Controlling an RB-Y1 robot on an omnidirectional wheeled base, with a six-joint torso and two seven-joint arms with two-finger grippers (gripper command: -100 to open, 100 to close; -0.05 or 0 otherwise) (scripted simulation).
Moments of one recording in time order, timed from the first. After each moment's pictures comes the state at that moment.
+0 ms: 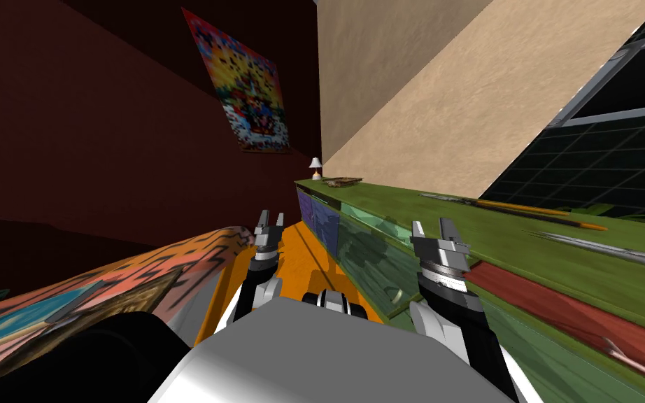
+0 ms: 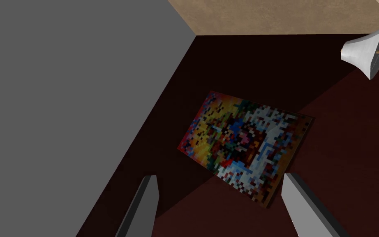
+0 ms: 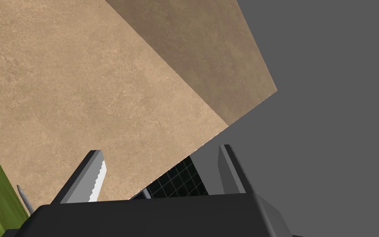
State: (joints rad) left arm 0.55 0.02 -0.01 -2.31 -0.01 -0.62 0.14; right arm 0.49 0.01 -0.07 -2.30 0.05 -0.51 -0.16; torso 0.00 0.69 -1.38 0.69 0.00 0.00
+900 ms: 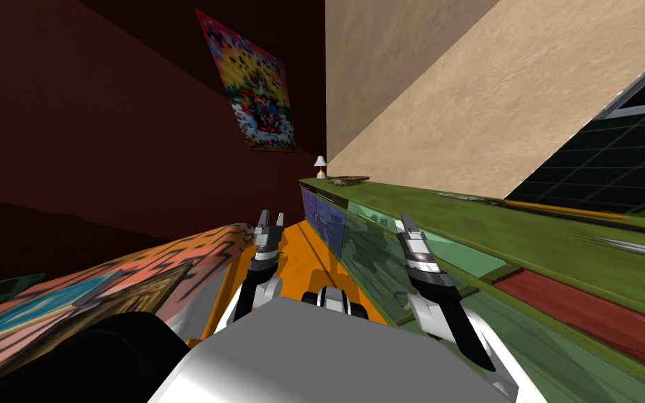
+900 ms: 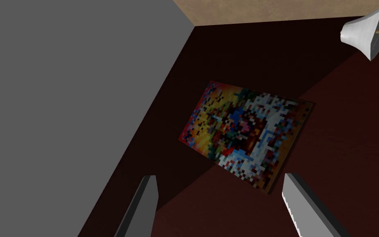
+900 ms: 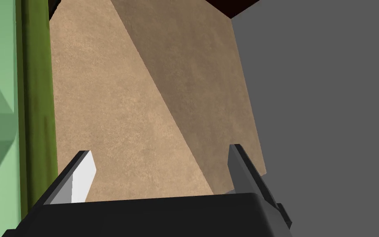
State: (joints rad) left arm 0.55 0.02 -0.01 -2.31 -0.01 -0.62 0.14; right arm 0.39 -0.15 -0.05 -2.21 0.17 -0.41 0.04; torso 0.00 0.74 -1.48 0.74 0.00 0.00
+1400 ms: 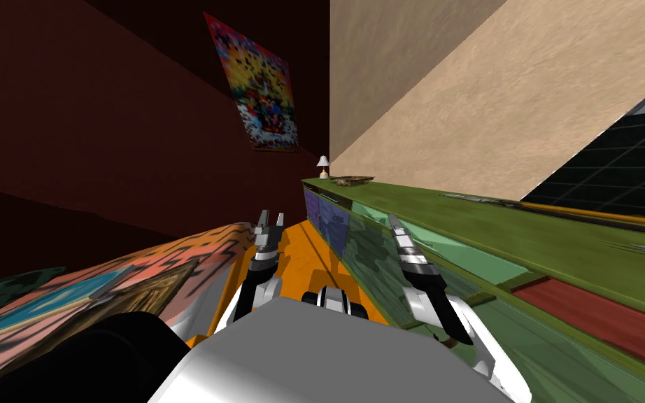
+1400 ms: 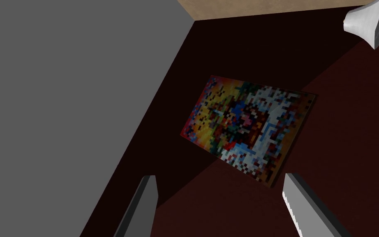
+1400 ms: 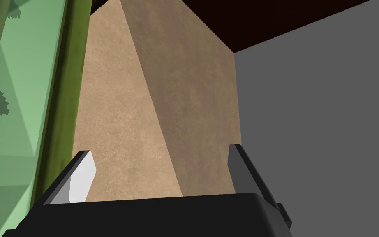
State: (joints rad) left arm 0.55 0.02 -0.01 -2.31 -0.01 -0.62 0.14; right arm 0.32 -0.18 -0.03 -2.15 0.25 -0.34 0.17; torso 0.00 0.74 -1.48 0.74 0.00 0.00
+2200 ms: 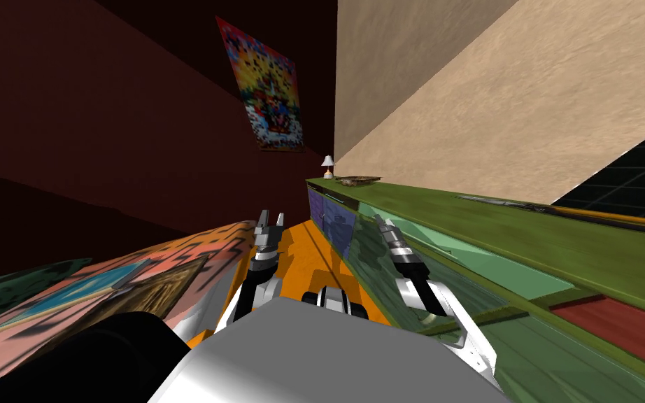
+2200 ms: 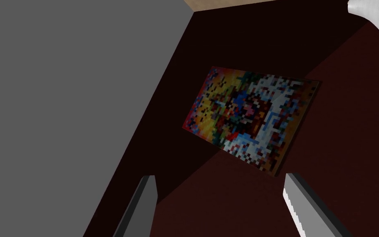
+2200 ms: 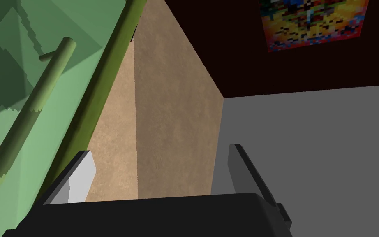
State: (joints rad) left arm 0.55 0.02 -0.01 -2.31 -0.01 -0.62 0.14; right arm 0.23 -0.21 -0.01 -2.05 0.37 -0.24 0.37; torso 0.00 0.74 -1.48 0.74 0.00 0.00
